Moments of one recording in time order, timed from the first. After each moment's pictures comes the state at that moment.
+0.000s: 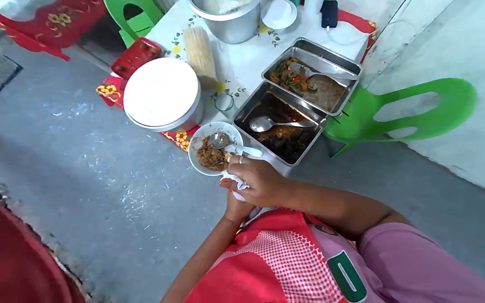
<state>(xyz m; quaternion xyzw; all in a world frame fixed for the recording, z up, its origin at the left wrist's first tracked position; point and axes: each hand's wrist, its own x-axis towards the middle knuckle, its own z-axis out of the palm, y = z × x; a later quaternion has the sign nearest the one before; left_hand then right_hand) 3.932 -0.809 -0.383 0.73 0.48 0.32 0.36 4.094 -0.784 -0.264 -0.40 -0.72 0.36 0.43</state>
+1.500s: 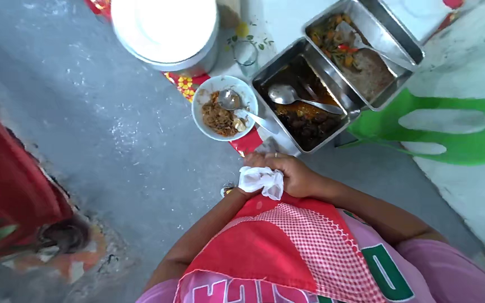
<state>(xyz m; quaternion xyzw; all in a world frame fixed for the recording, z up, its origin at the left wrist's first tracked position) 3.948 -0.821 -0.407 0.78 0.49 0.22 0.32 4.131 -0.793 -0.326 -0.33 -0.68 0.58 0.32</state>
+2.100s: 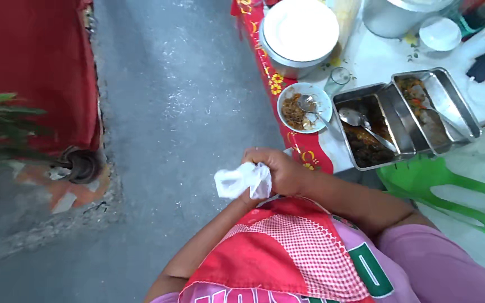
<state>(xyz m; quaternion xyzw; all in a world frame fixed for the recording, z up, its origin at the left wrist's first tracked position) 3.825 -0.922 -0.322 0.60 0.66 0.25 0.38 3.934 -0.830 -0.248 -0.08 -0.72 0.63 0.28</state>
